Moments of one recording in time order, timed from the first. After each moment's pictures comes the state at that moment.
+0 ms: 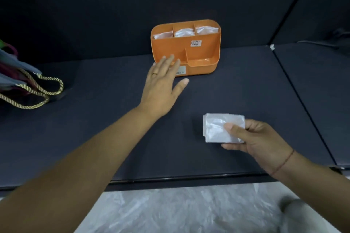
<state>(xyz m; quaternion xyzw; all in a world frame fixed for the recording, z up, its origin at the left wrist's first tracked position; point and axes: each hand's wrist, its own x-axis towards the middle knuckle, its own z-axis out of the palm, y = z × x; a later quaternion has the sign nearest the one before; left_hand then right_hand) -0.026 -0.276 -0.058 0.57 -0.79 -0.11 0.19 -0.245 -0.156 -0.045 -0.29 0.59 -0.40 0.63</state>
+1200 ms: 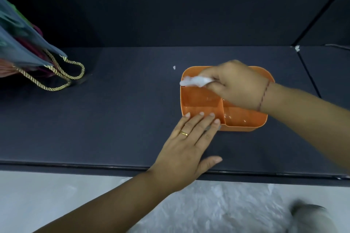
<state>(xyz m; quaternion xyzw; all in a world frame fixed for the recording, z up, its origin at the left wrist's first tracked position) -0.017 -0.136 -0.086 0.44 -0.89 0.02 0.12 -0.177 -0.246 0.025 -0.85 0.46 -0.09 0.24</state>
